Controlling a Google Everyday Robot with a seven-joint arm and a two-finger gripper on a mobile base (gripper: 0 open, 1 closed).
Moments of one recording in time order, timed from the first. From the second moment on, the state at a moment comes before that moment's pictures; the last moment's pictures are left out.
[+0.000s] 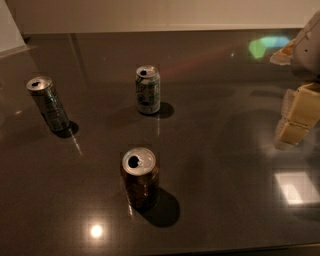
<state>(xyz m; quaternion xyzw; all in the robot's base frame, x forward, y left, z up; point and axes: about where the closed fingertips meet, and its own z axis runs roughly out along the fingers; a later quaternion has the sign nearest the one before) 0.438 -0.217 0.976 -0.60 0.78 -0.03 0.16</state>
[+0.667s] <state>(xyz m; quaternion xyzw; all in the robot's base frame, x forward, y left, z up) 0.454 -0.200 0.979 -0.60 0.78 -0.02 0.17</state>
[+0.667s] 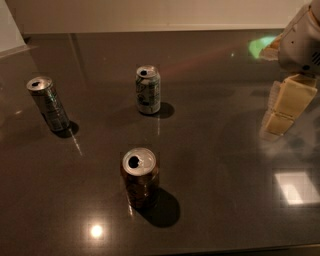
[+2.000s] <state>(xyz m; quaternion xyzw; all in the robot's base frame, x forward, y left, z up) 0.583 -0.091 0.934 -0.58 0.76 0.05 0.27</state>
